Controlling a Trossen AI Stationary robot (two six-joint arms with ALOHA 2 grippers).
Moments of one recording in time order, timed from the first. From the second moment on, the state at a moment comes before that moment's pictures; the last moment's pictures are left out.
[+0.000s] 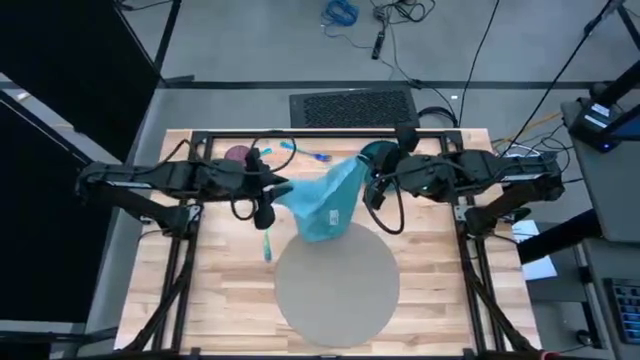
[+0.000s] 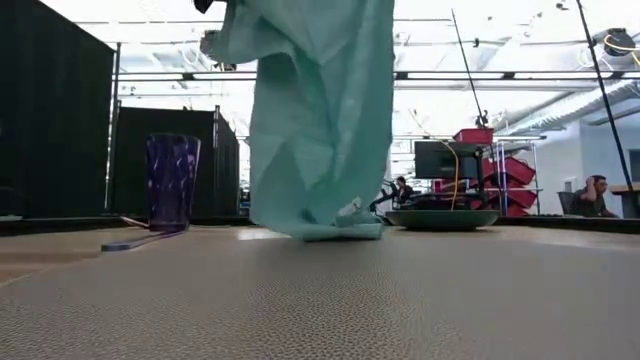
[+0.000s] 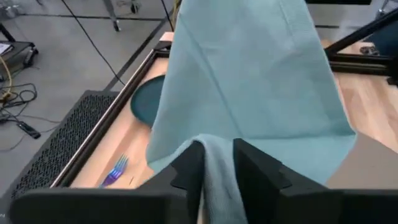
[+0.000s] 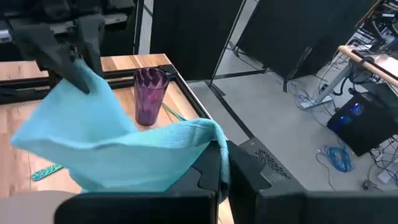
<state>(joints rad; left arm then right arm) -0.06 1.14 1.16 -0.52 -0.28 -0.05 0.18 1.41 1.71 -0.86 0.75 0.14</state>
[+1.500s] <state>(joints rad) -0.28 1.79 1.16 -0.02 -0.47 -0.33 0.10 1.38 1.71 -1.01 0.70 0.20</state>
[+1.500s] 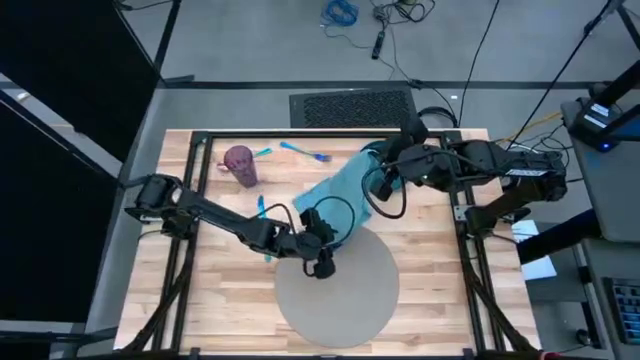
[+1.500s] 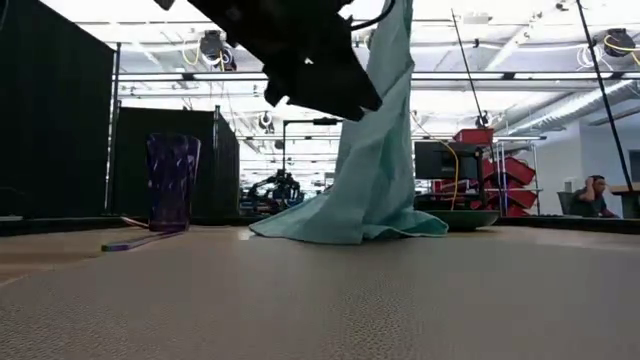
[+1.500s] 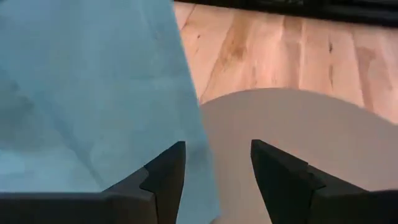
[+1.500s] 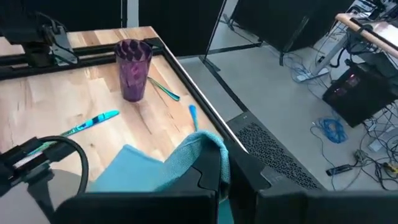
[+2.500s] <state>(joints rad) -0.32 1.95 1.16 0.15 -0.60 -0.36 0.09 1.38 1.71 -1.04 0.67 0.22</state>
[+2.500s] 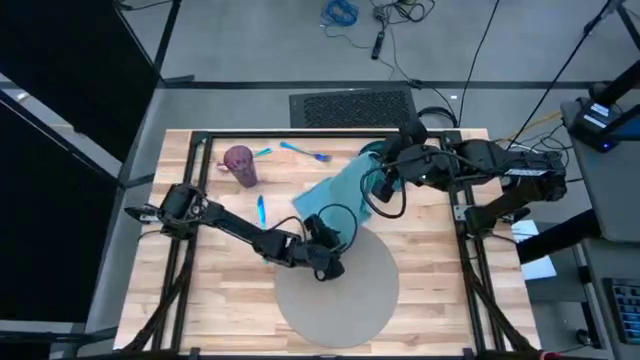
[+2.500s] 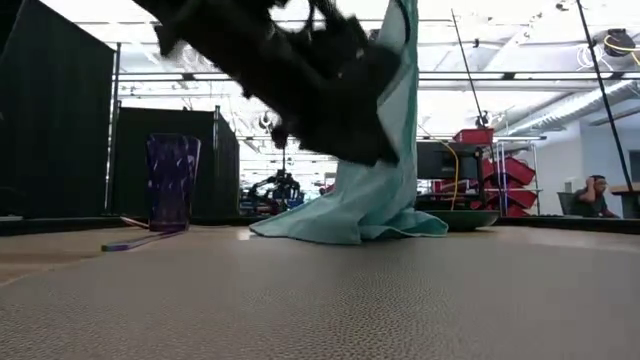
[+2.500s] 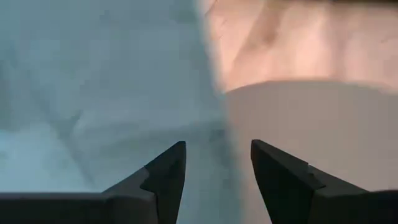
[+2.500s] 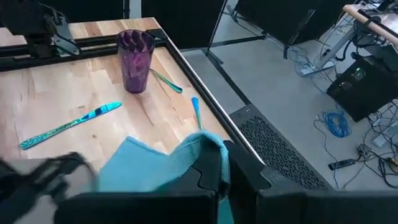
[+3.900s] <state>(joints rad) -0.24 2.02 1.17 0.02 -0.56 -0.28 0.08 1.38 1.71 -1.02 0.65 0.23</state>
